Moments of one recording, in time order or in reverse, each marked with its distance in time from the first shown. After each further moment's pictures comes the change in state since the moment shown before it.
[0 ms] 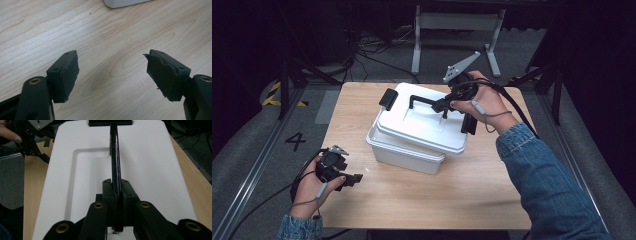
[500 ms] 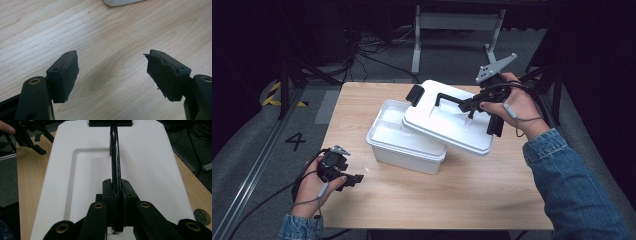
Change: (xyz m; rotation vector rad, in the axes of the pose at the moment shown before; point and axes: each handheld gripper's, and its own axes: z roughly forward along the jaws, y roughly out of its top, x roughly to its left) left arm -0.001 0.001 0.003 0.009 0.000 -0.004; right arm -0.008 -0.043 -0.052 -0.016 -0.075 0.046
